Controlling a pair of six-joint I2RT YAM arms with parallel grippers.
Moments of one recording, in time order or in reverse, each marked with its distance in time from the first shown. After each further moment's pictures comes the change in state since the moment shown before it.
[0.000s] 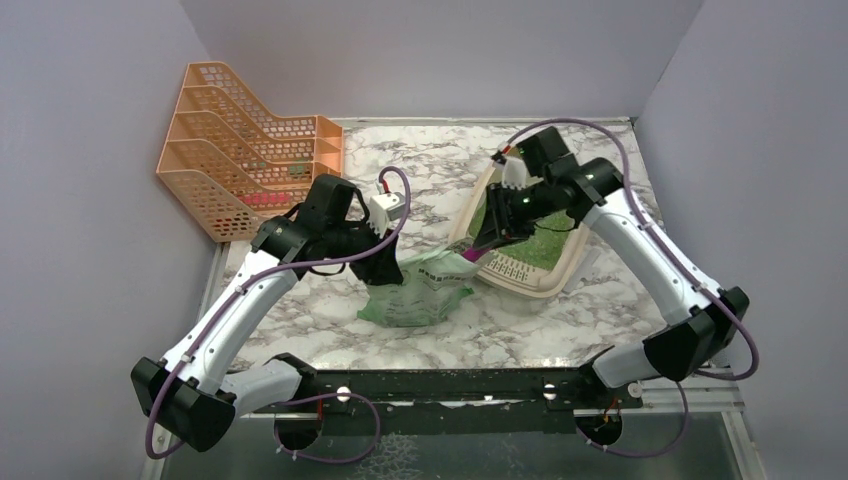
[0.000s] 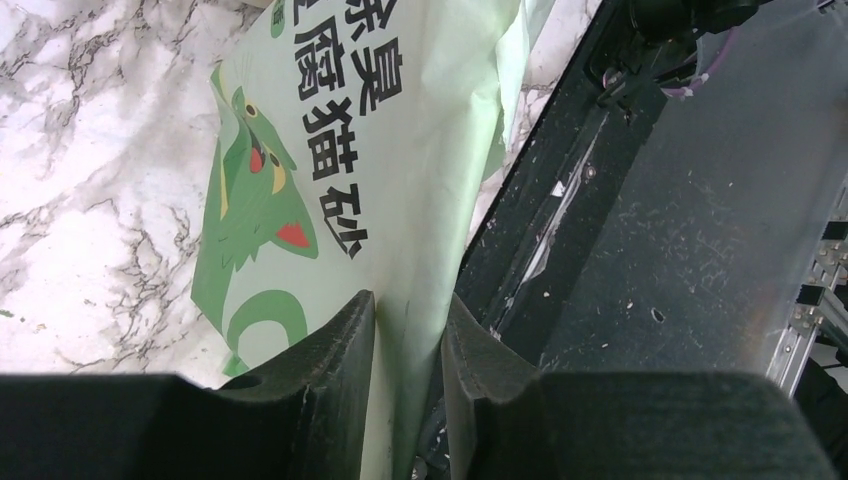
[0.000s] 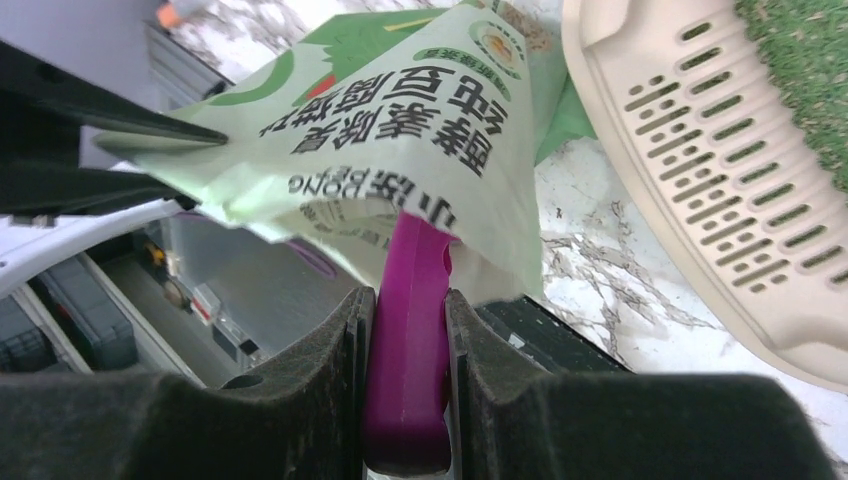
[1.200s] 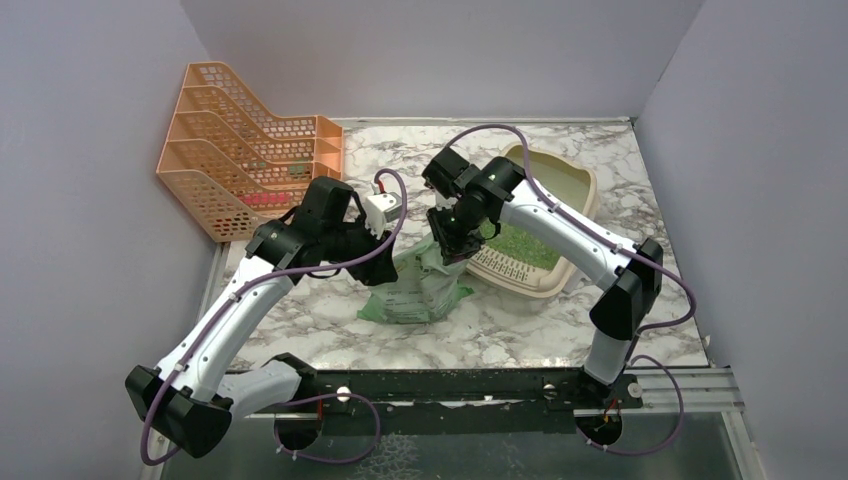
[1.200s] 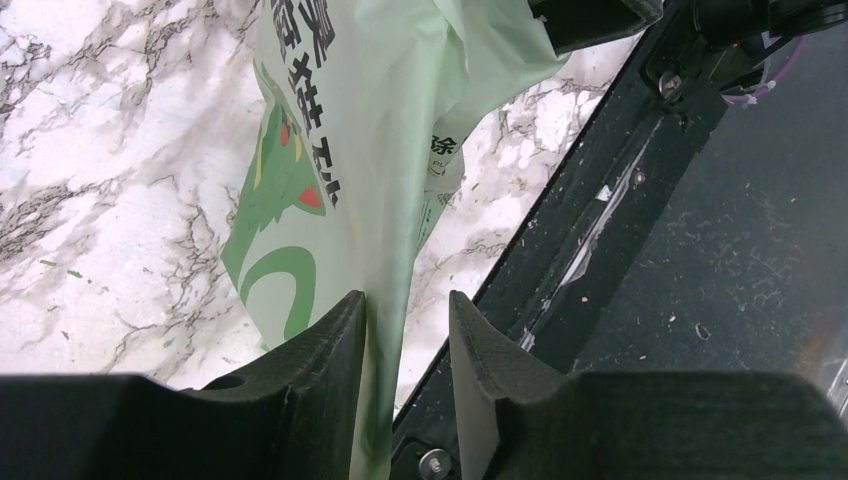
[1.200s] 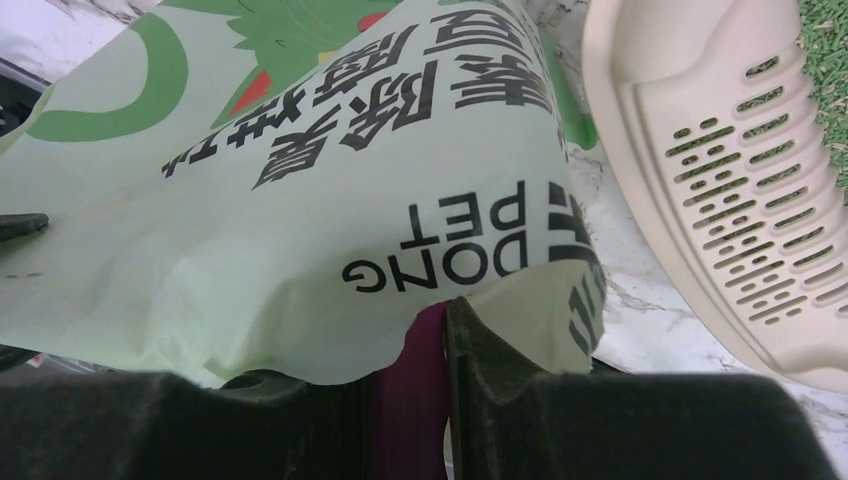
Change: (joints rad) left arm -0.012 -0.031 0.002 -0.014 -0.111 -0.003; right arm 0.361 0.380 0.281 -0.151 0.393 0.068
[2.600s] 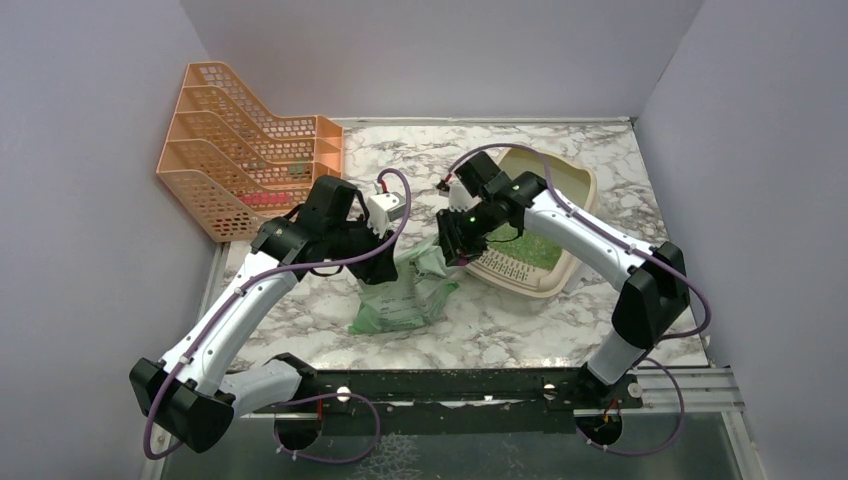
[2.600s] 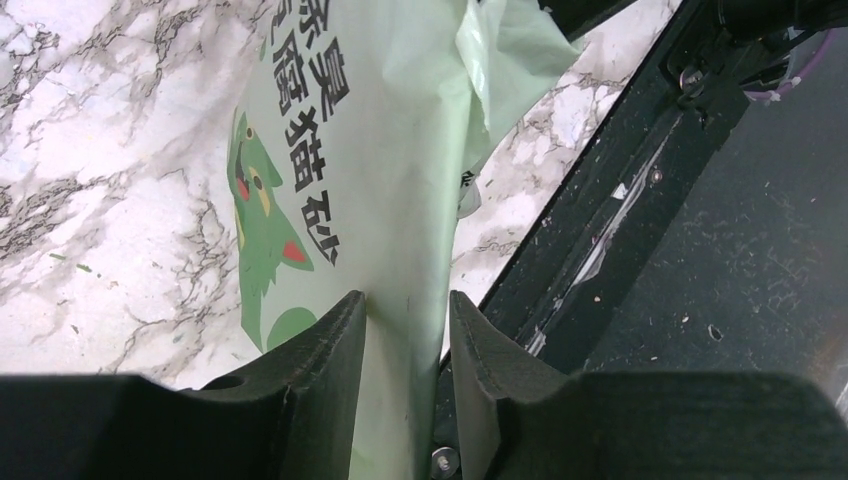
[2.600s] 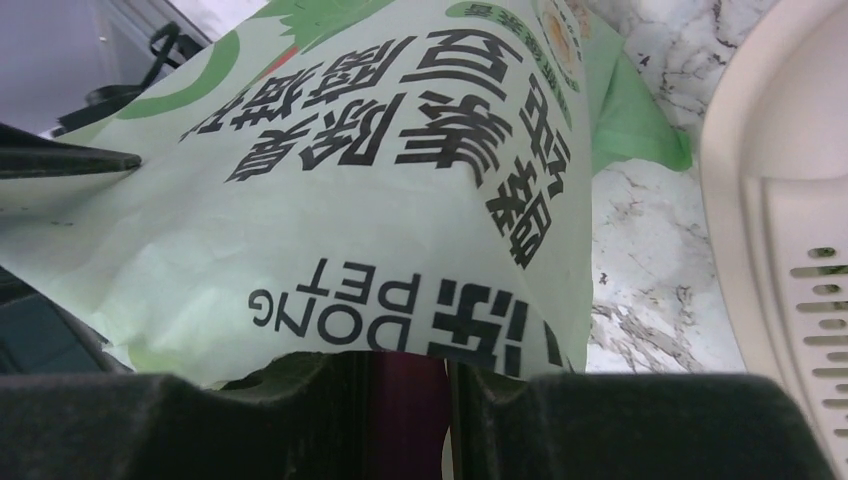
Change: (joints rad) left arm -0.002 0.026 0.000 0.002 -0.024 0.011; right arm -0.133 -0.111 -0.316 0.340 -0.378 -0.057
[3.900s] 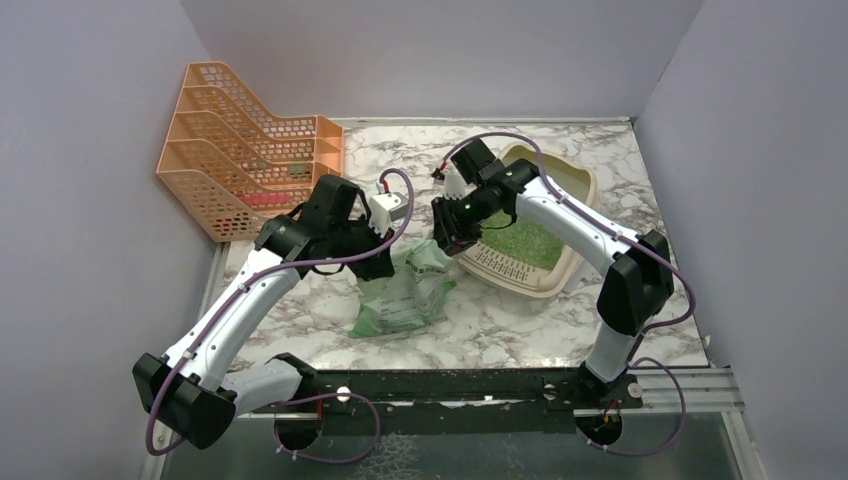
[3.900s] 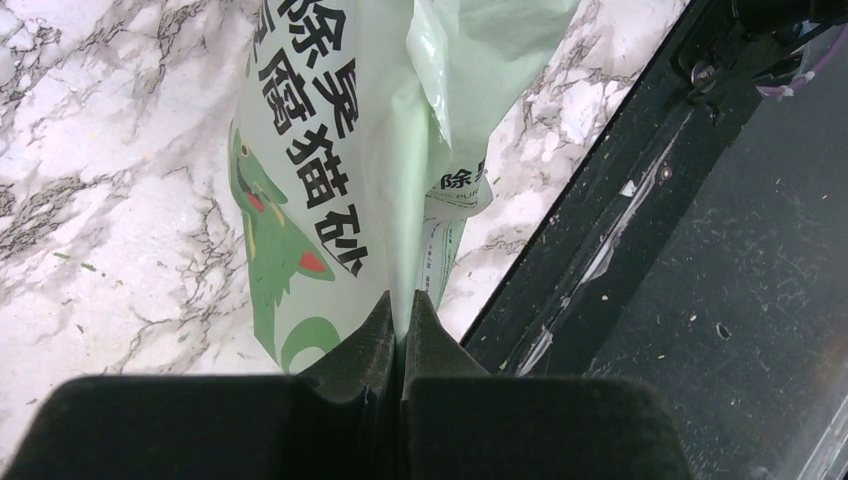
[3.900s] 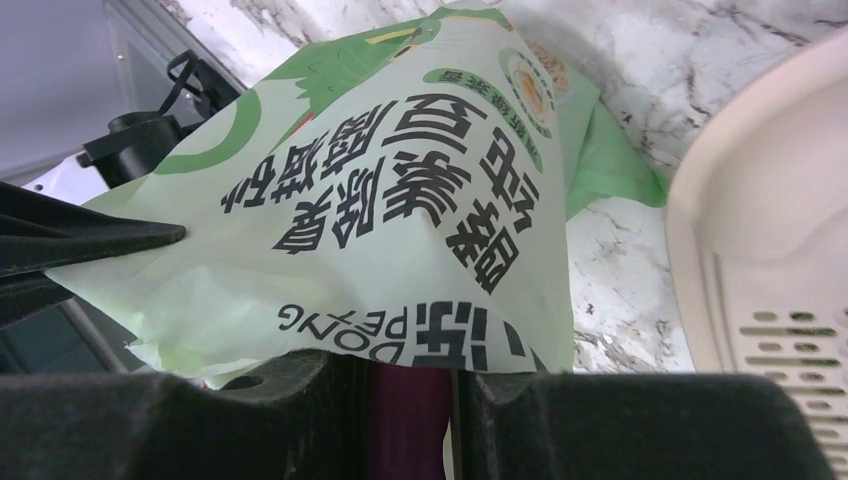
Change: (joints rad) left arm 0.000 0.019 0.000 0.003 -0.006 0.011; right arm -0.043 0.089 0.117 -0.028 -0.033 -0.026
